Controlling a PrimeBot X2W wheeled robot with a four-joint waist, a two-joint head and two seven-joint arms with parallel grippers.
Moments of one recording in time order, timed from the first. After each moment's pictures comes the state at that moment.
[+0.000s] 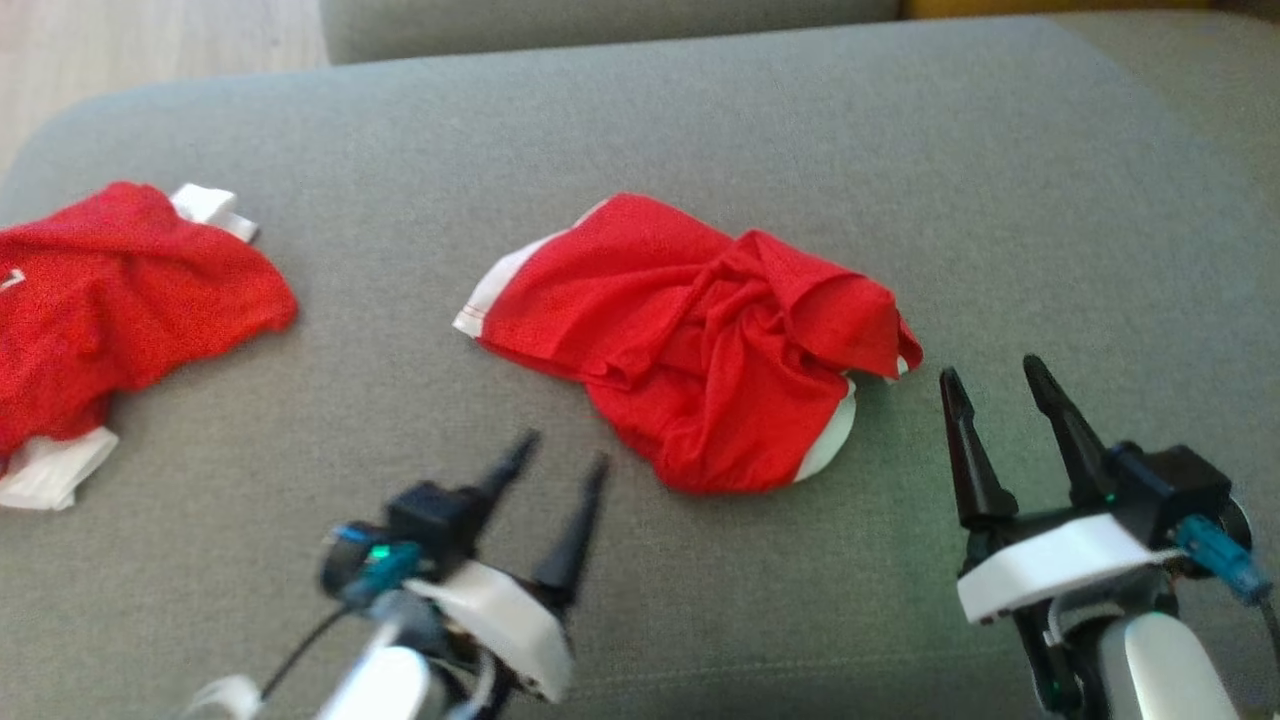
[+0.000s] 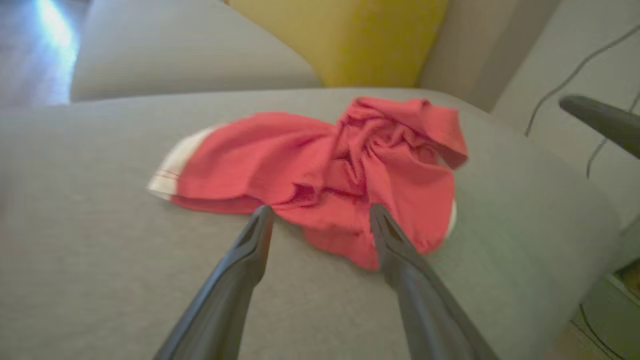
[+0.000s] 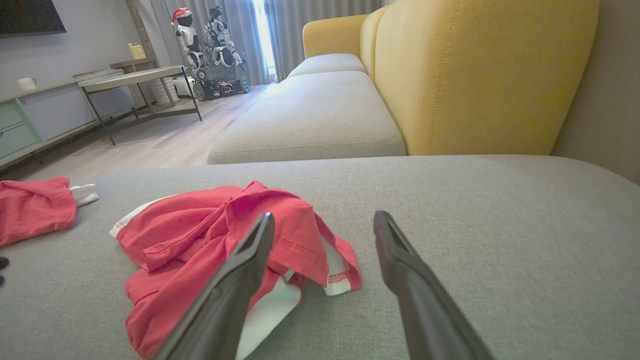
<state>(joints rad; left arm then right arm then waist) -0.11 0.20 -0.56 0.10 -0.36 0.05 -0.10 0.02 -0.05 0.07 -0.03 0.13 0.13 0.02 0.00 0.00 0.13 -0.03</state>
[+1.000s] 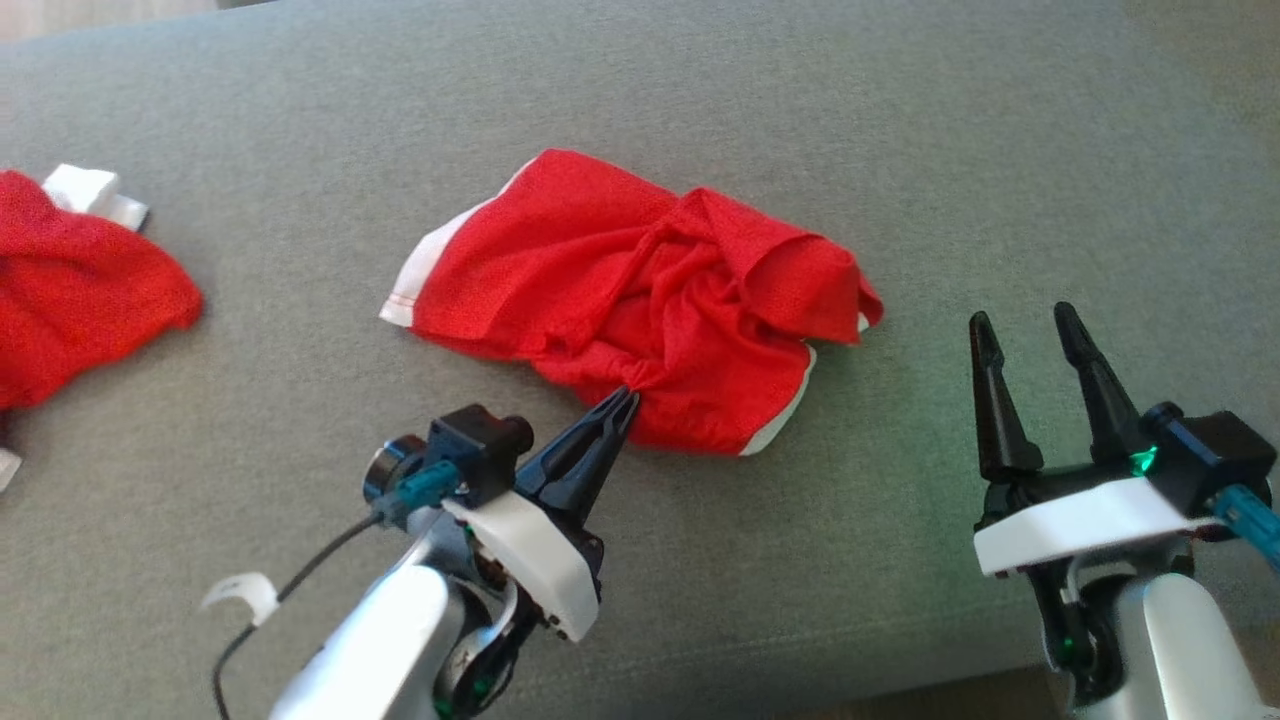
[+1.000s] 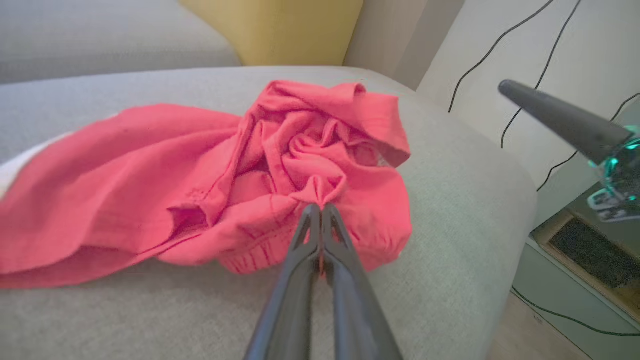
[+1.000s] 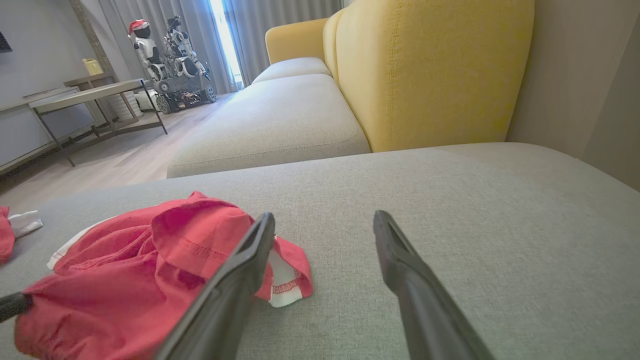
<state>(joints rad) -0.28 0.17 -0.64 0.21 -0.42 -0.08 -0.07 -0.06 -0.05 0.05 -0.01 0.18 0.13 -0.04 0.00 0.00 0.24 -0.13</state>
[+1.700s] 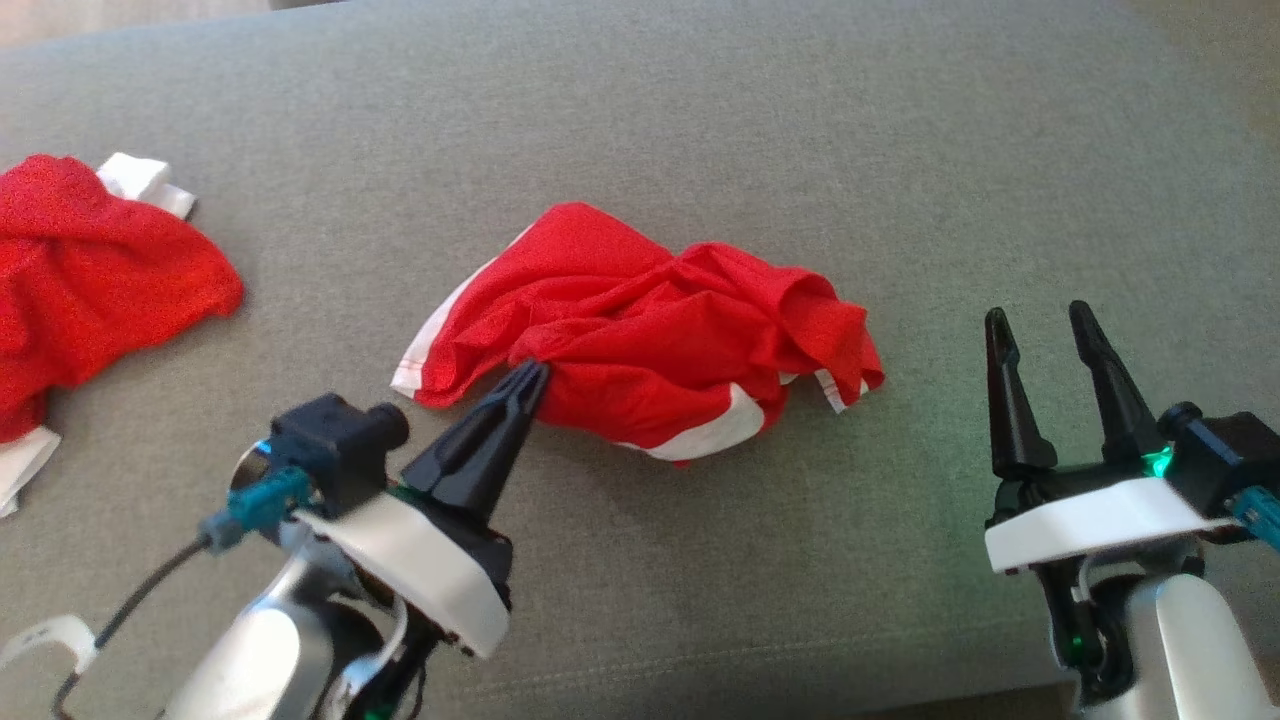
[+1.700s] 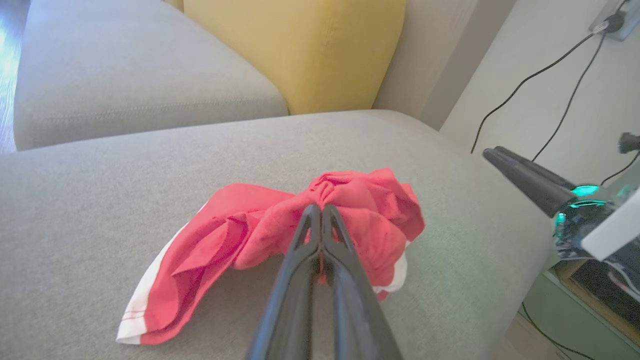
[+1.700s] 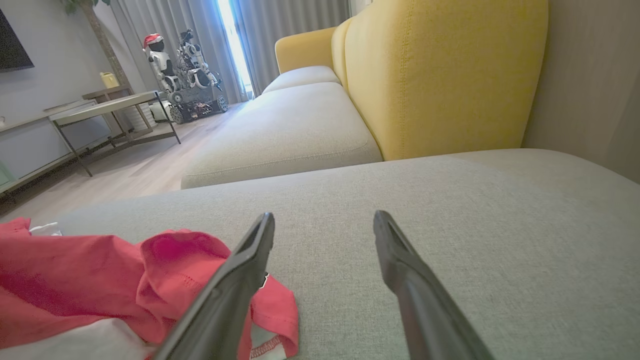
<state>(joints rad) -0.12 0.35 -0.51 -0.32 -0.50 0.05 0.17 -0.06 -0.05 0.03 -0.01 0.20 0.13 -0.04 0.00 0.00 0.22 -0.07</state>
